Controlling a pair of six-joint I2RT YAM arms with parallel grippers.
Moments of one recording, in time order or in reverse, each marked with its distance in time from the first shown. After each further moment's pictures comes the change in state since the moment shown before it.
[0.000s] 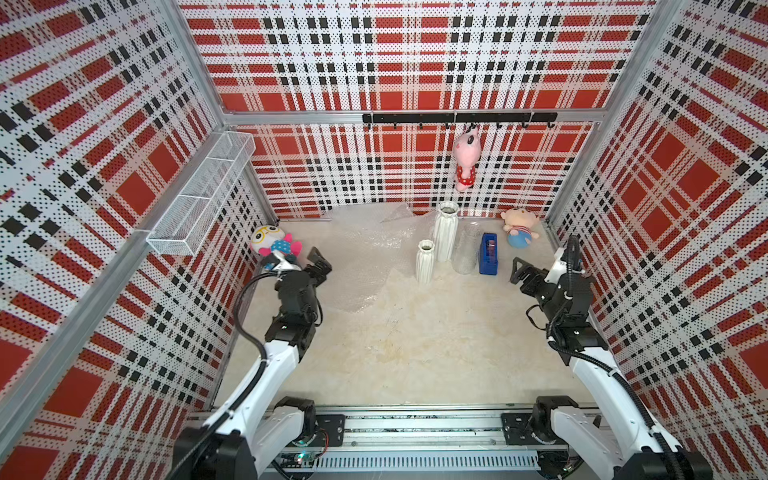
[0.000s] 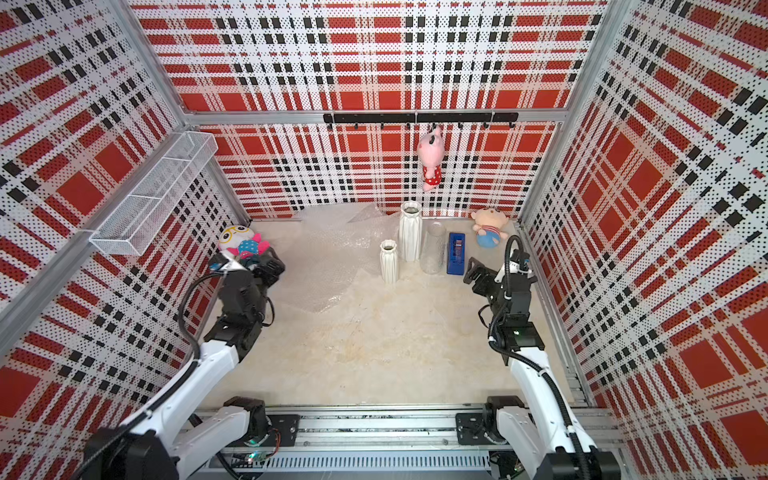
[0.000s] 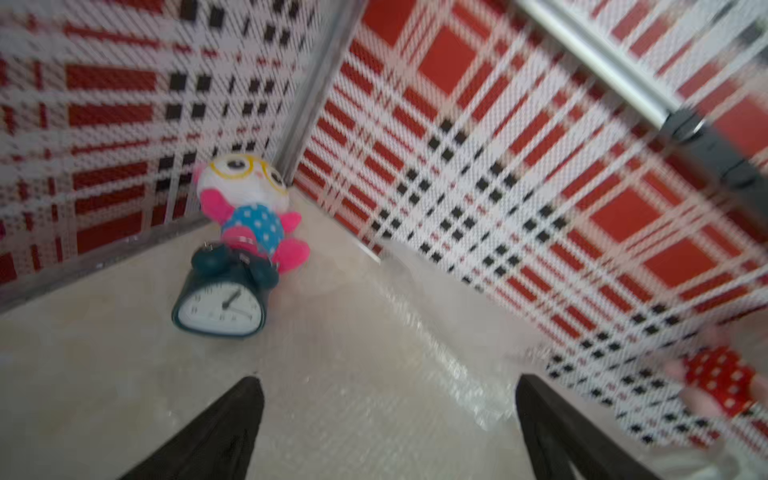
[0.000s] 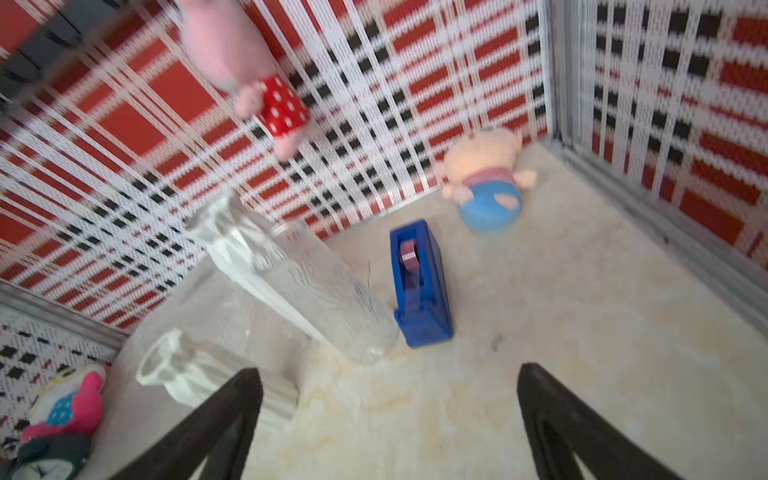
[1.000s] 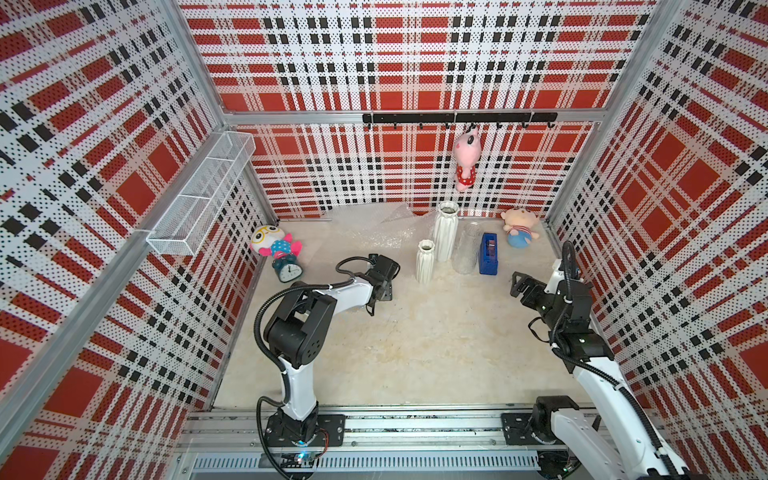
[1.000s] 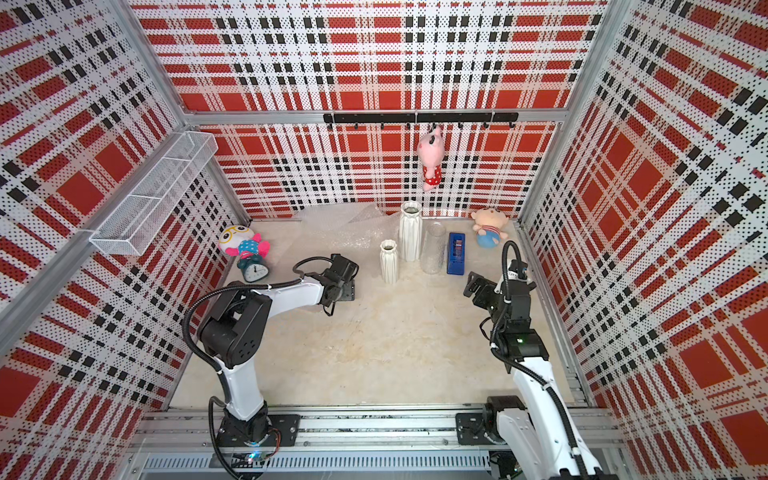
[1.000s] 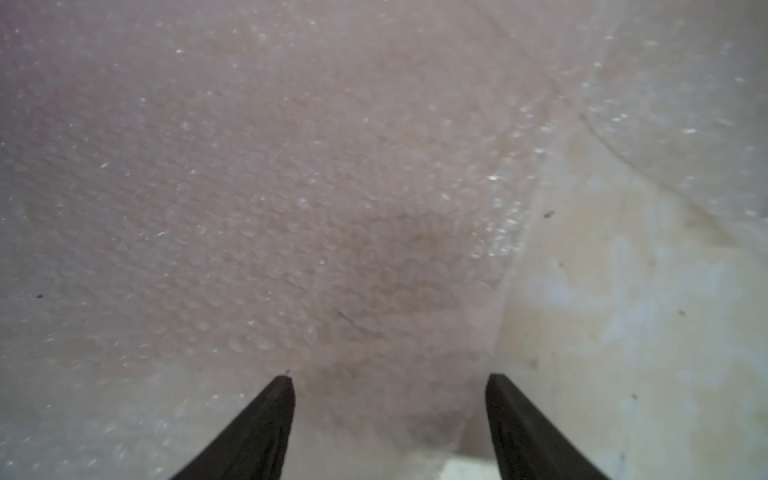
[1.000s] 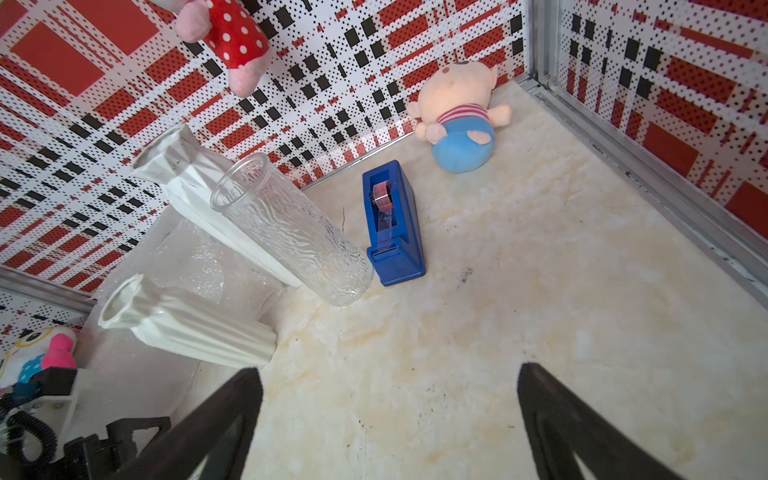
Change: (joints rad) left arm -0.263 0.821 0.523 -0.509 0.035 0.170; right arm 0.010 -0.094 0.019 -0.199 0.039 -0.032
